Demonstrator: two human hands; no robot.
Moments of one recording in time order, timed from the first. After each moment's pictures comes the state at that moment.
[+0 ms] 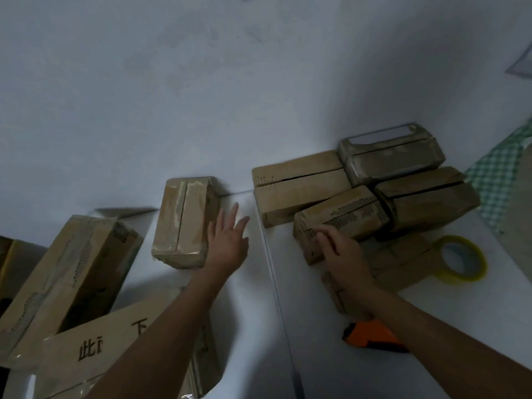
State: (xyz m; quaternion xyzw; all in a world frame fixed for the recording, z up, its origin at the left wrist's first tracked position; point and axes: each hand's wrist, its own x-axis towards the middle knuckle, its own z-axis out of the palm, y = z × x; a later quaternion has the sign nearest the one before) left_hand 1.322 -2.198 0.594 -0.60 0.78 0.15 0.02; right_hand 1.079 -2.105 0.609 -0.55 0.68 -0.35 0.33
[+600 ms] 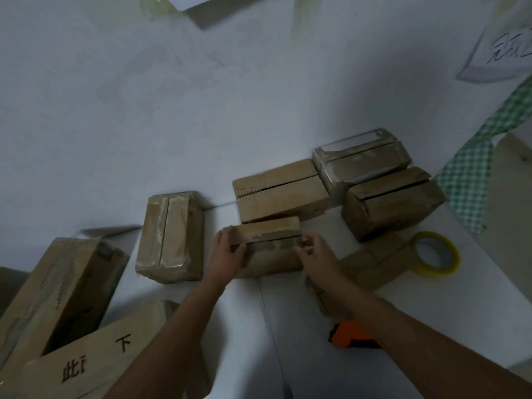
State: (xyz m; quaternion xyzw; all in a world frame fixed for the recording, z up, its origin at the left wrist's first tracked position) left_hand 1.287 -2.173 0.614 -0.64 0.61 0.43 -0.19; right_hand 1.079 -2.111 0.602 -0.43 0.73 -0.32 0.42
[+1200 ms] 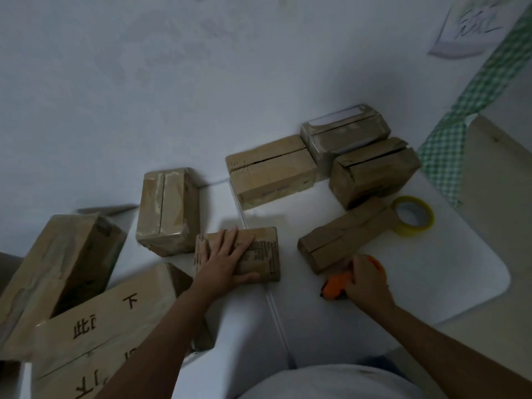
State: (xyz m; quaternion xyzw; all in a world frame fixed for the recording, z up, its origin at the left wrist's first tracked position) left_hand 1.340 -2.096 0.584 -0.47 0.86 0.18 0.07; right_hand 1.028 -1.953 0.558 -0.50 0.81 -0.19 0.26
